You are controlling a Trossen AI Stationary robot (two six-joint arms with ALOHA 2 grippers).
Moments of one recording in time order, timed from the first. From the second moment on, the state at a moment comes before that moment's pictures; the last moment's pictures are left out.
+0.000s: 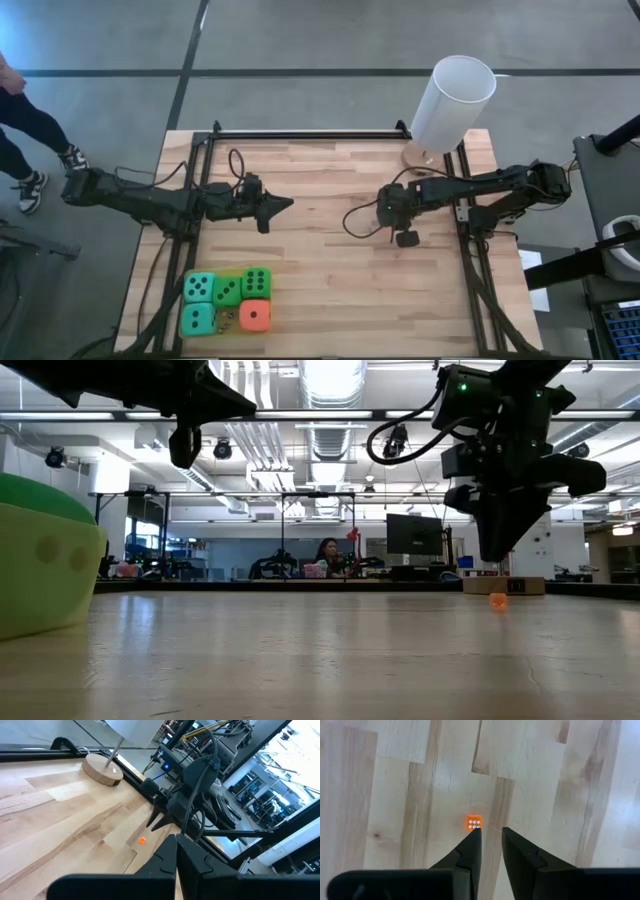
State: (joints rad) left arm -0.07 1.01 0.51 0.34 -0.24 -0.70; right arm -0.06 1.38 0.79 -0.70 0.00 -0.22
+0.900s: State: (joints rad) left arm -0.07 1.01 0.50 0.34 -0.24 -0.70; right arm -0.06 1.38 0.74 -0.61 -0.05 -0.15
